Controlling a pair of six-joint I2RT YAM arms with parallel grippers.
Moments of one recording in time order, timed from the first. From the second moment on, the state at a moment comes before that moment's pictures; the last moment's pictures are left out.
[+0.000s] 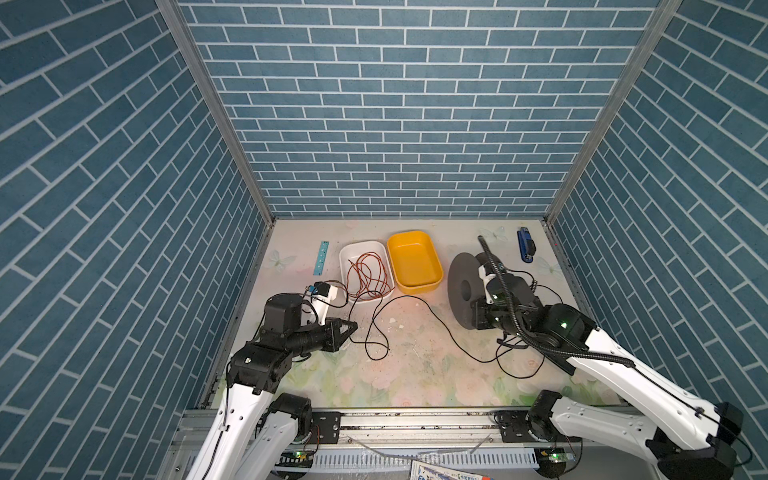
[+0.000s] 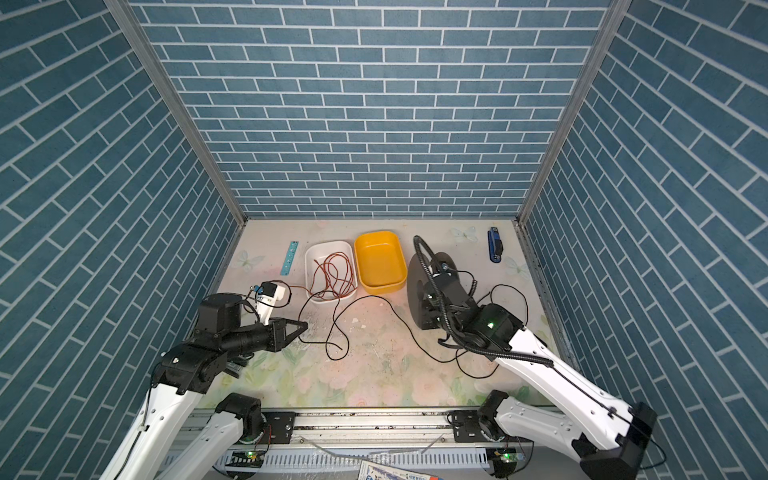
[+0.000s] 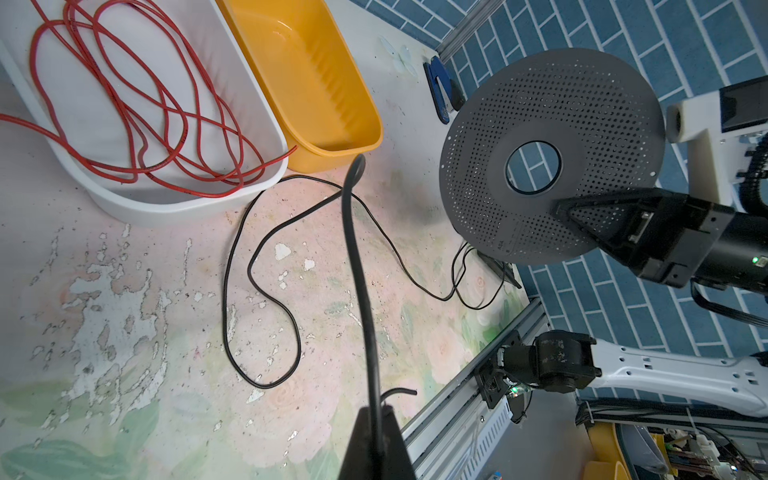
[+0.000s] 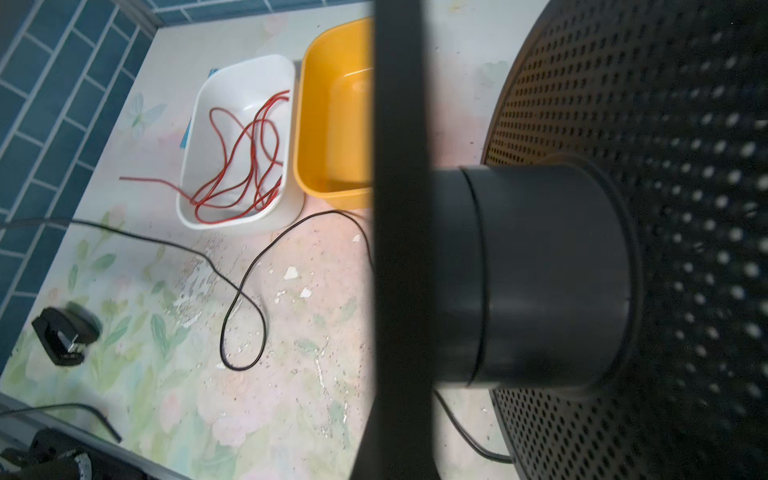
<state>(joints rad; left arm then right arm) -0.24 0.65 0.74 -0.80 0.63 -0.40 0.94 1.04 1.08 -0.88 0.27 0.58</state>
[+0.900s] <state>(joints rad) -0.24 0.71 0.76 -0.81 0.59 -0.40 1.21 1.49 1.19 -0.57 0.40 0.71</state>
